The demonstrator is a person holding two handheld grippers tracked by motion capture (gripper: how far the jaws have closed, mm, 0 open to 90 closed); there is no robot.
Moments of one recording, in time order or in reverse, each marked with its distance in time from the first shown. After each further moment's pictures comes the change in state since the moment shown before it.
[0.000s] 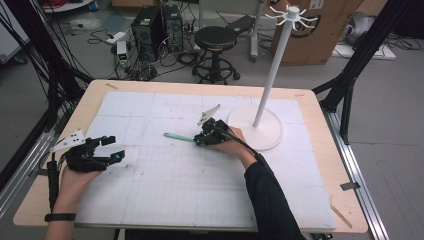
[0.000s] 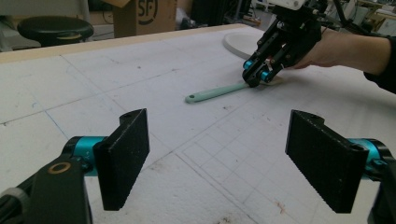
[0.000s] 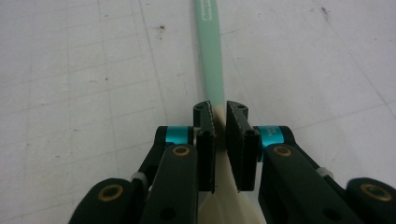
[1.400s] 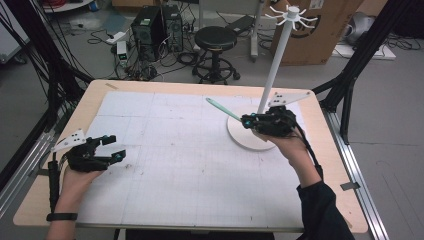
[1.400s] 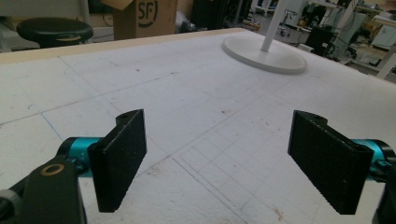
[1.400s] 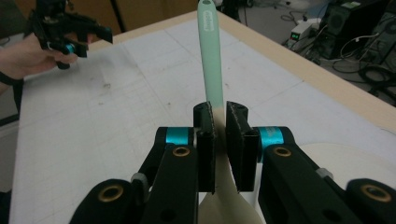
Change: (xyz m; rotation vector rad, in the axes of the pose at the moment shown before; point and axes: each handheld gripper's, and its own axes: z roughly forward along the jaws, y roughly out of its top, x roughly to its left) left arm -0.001 0.000 0.003 -0.015 -0.007 -0.013; right arm 0.033 -0.037 -0.211 -0.366 -0.153 0.218
